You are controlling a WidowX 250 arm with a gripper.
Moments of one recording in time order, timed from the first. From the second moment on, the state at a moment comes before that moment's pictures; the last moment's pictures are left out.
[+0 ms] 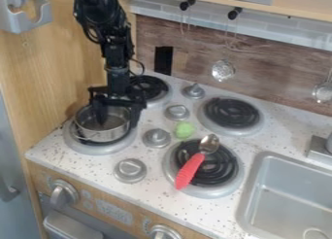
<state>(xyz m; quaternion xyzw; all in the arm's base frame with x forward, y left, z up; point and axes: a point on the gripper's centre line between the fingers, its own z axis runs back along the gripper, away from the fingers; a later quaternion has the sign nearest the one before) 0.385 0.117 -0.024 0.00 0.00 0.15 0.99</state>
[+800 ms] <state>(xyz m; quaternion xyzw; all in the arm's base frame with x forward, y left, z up) 0.384 0.063 -0.011 -0.01 -0.03 0.07 1.00</state>
